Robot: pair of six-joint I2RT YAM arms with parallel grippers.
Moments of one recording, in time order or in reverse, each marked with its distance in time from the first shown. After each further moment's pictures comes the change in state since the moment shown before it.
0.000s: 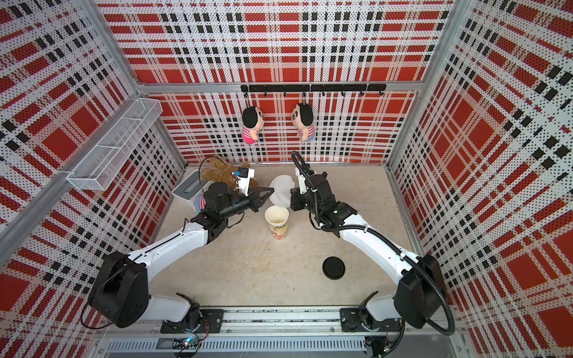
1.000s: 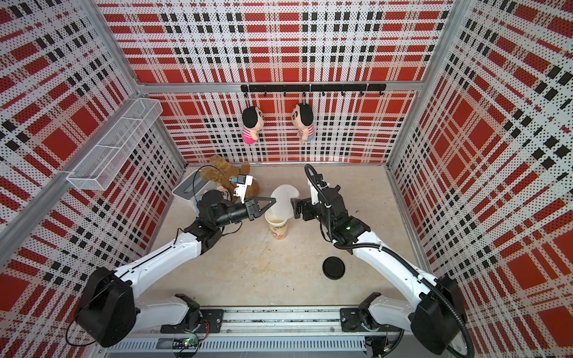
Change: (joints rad) left arm -0.010 -0.126 -0.131 0.027 0.113 -0.313; right arm -0.027 -0.185 -0.221 0.082 0.064 -0.027
